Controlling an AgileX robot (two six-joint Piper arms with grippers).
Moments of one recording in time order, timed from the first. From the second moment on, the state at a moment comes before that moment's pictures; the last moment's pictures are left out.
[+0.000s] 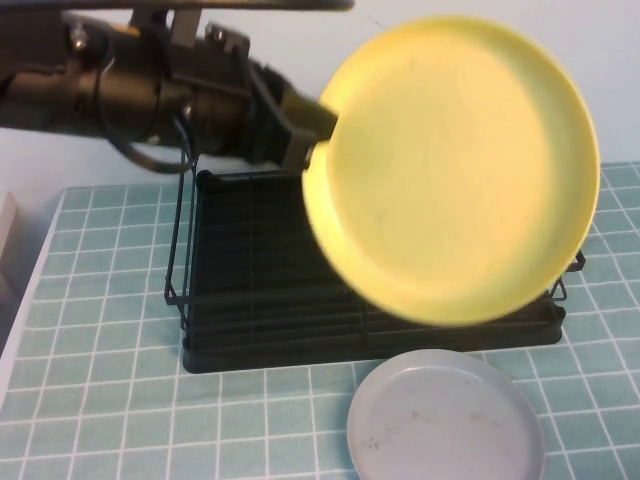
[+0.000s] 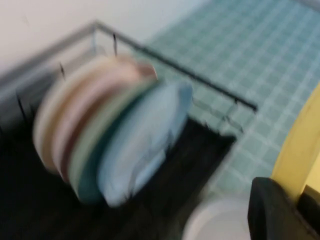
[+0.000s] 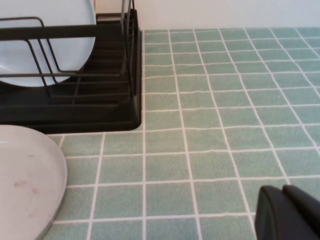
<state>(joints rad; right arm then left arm) 0.03 -0.01 0.02 0.01 0.41 0.00 -0.38 1.42 -1.41 -0.79 0.78 0.72</state>
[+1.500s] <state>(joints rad) 0.03 -0.01 0.02 0.01 0.41 0.00 -0.57 1.51 -0.91 -0.95 0.47 0.48</state>
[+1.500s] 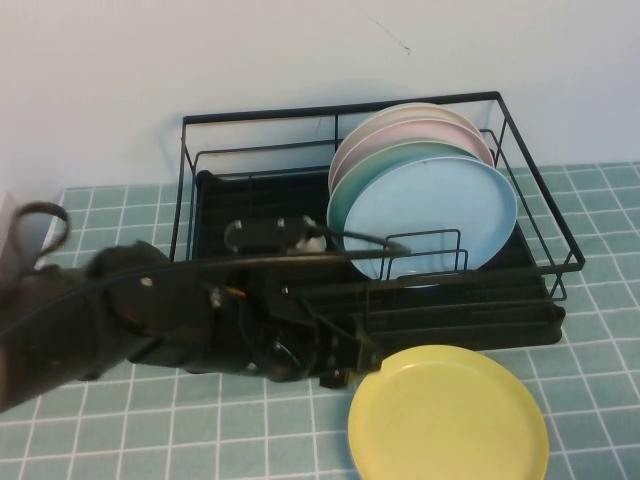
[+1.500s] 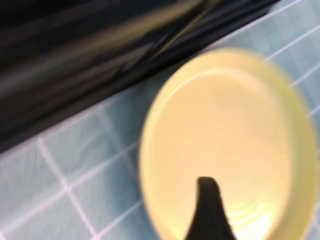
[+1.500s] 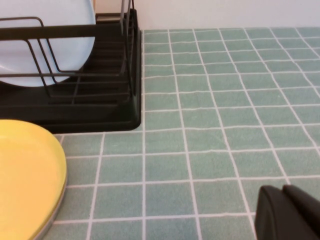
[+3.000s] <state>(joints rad) 0.03 -0.01 0.02 0.01 0.41 0.00 -0.57 0.60 -0.50 -0.17 0.87 0.01</state>
